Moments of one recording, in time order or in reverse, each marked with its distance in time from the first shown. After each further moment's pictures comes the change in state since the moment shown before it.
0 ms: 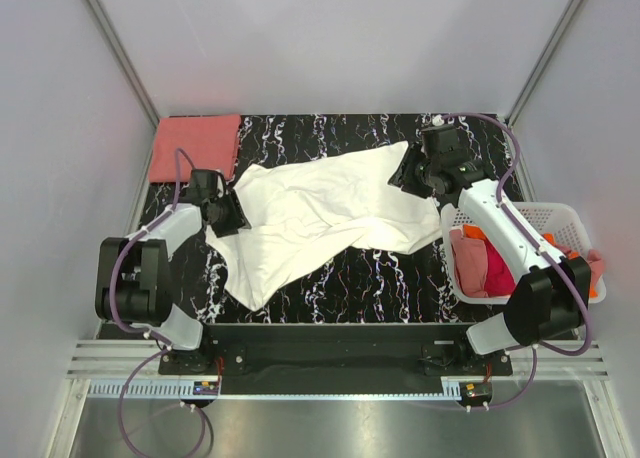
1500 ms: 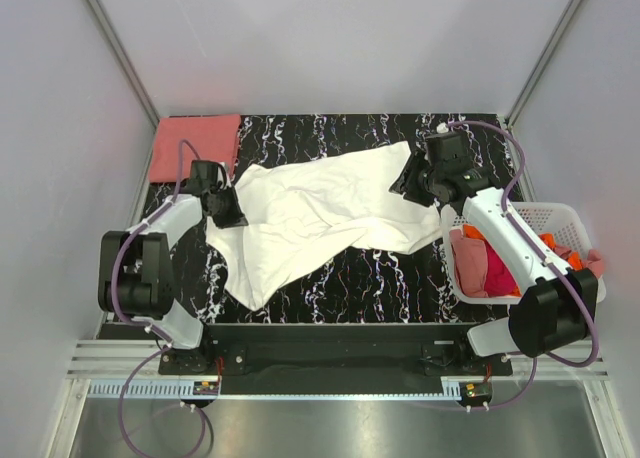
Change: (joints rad) left arm 0.000 0.048 0.087 -0.056 0.051 0.068; right arm 0.000 -0.062 -0.056 -0.020 -0.015 0.038
